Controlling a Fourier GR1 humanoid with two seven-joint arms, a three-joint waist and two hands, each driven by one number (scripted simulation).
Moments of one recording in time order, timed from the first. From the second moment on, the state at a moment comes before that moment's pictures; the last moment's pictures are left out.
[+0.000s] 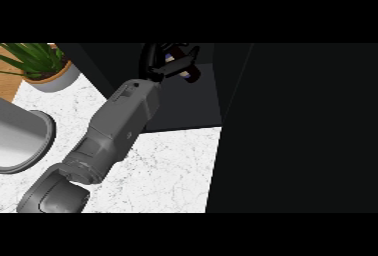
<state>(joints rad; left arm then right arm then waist) -1.21 0.04 -0.03 -0.16 0.44 0.17 -0.63 0.37 -0.53 0.57 -2.50 -0.03 -0.34 -0.01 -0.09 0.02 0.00</state>
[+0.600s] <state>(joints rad) -1.20 0.00 -0.04 -0.23 0.47 0.13 -0.58 0.40 -0.54 0.55 -2.51 -0.04 -0.35 0.01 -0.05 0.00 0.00</state>
